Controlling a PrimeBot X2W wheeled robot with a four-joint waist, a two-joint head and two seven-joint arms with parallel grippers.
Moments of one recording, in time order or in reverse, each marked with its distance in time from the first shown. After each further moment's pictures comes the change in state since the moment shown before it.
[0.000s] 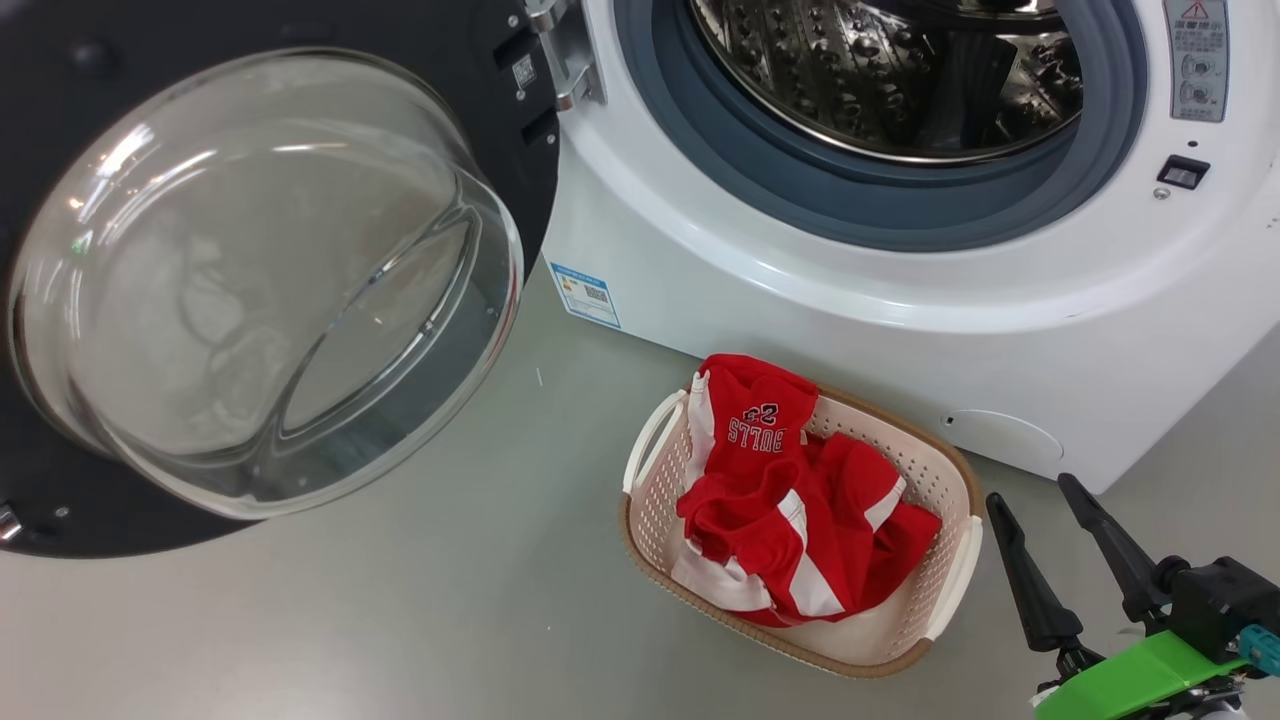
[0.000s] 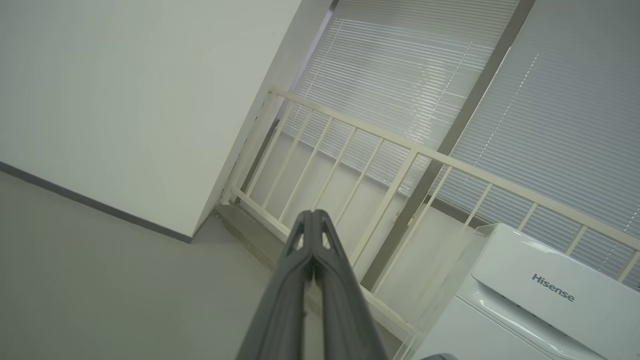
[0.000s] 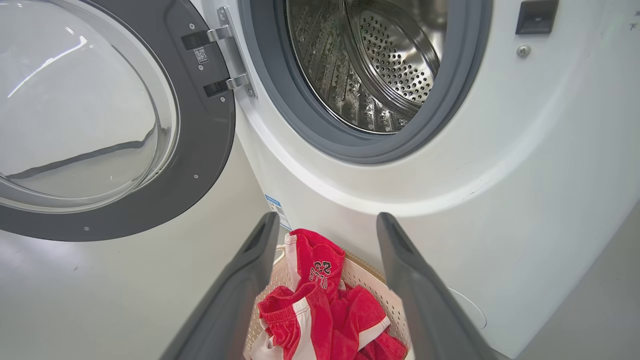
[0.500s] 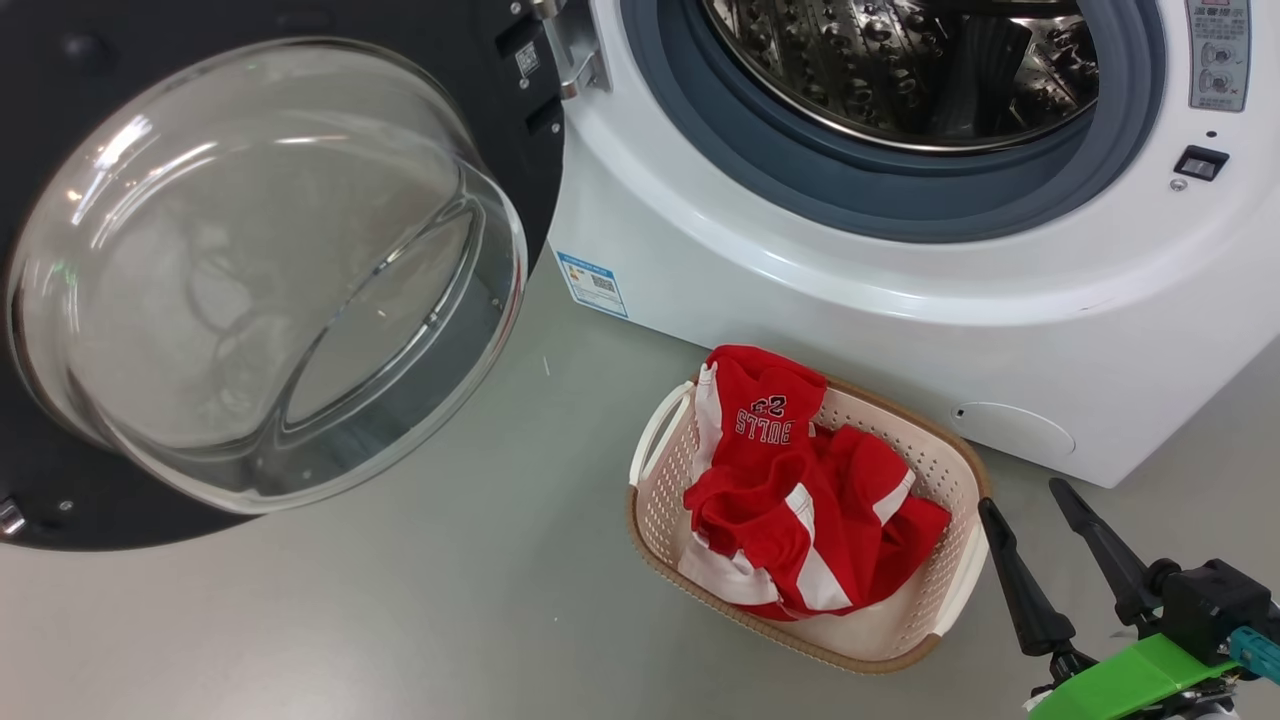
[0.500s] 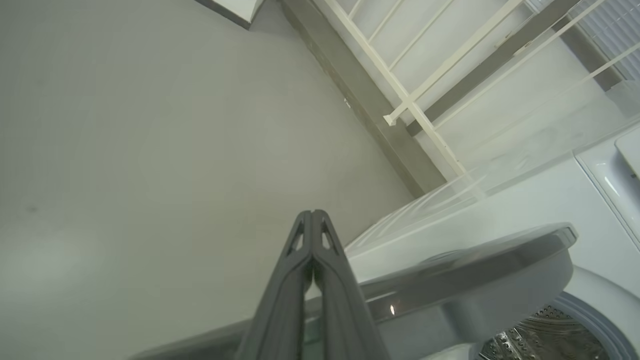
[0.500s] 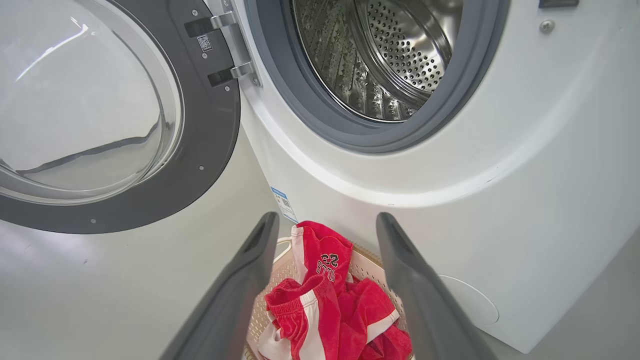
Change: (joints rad) left arm -0.137 0.146 -0.105 0.347 -0.083 0.094 0.642; right arm 0.000 -0.001 0.015 0.003 0.000 0.000 0.000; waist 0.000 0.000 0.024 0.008
